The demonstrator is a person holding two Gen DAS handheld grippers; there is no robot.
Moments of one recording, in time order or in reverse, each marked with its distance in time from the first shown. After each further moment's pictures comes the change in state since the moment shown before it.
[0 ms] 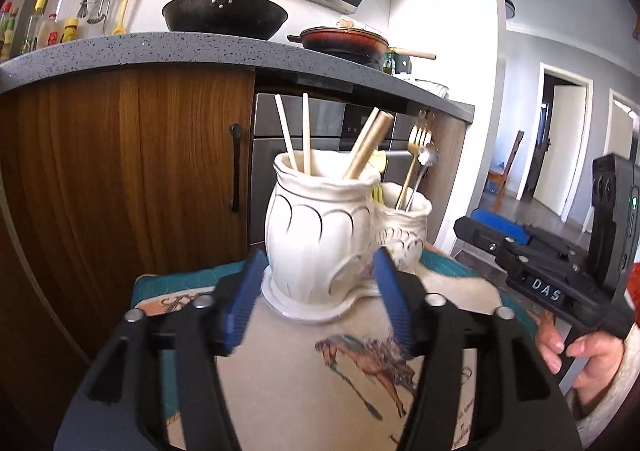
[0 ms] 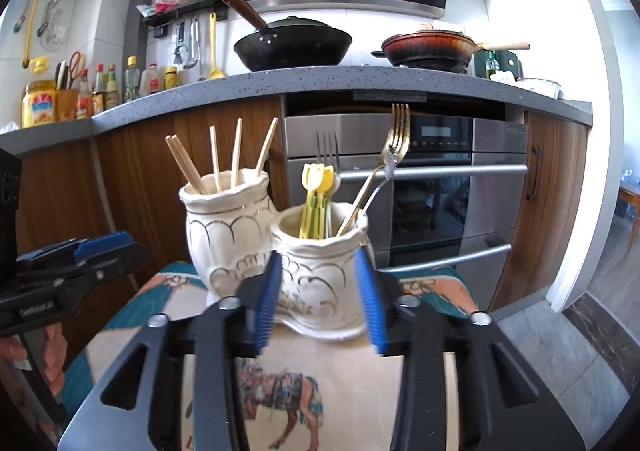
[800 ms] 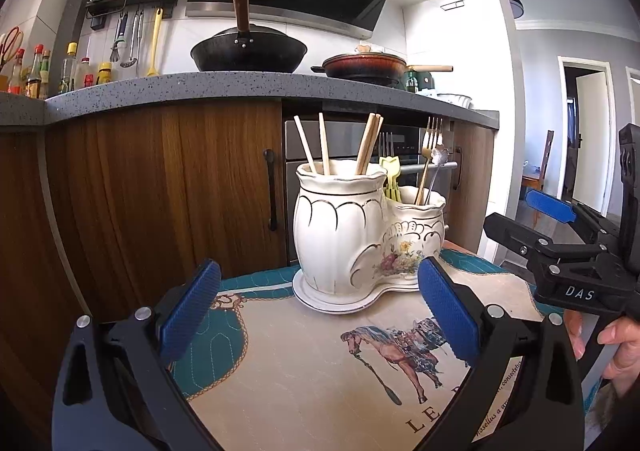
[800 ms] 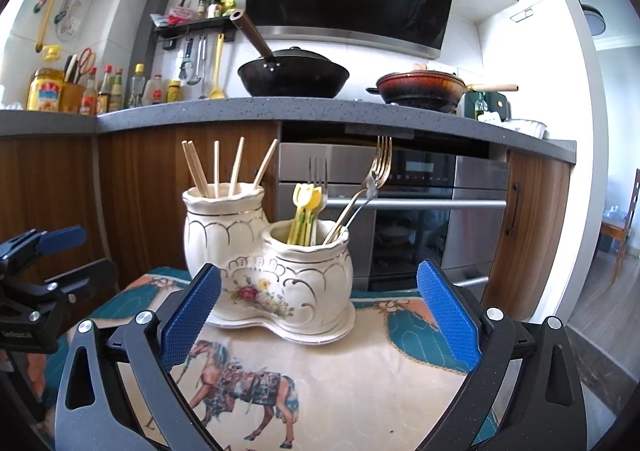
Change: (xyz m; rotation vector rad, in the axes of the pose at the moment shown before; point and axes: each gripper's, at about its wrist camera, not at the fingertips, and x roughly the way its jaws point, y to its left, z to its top) left arm -0.031 -0.019 -0.025 0.065 -0.122 0.164; right arm -0.025 0.002 -0.014 -0.079 -0.131 -0.055
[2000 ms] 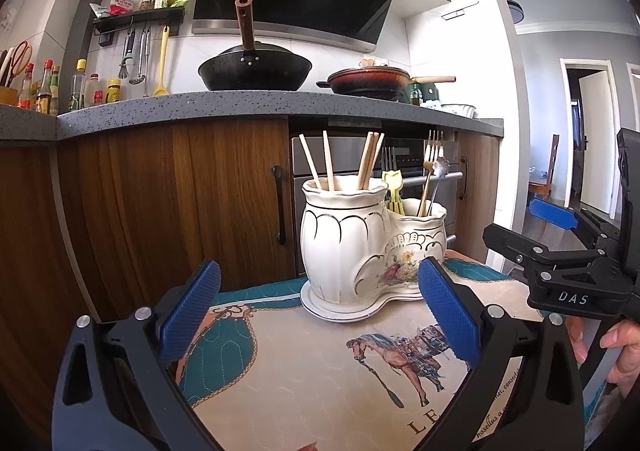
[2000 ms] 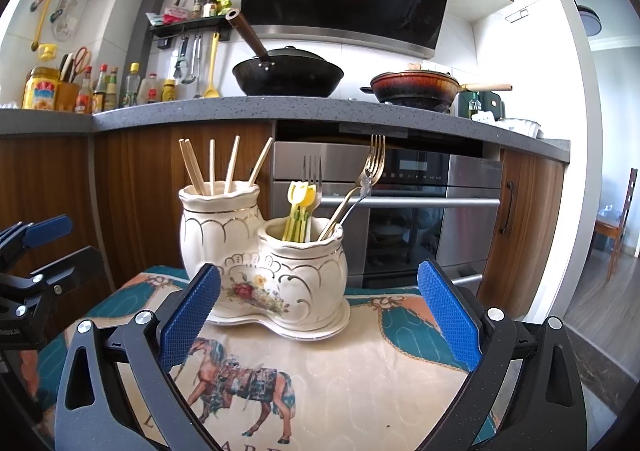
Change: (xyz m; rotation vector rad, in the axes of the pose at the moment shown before) left arm -0.012 -0.002 0.000 0.016 -0.057 0.035; right arm -0.001 0.000 0.000 0.008 0.006 -0.019
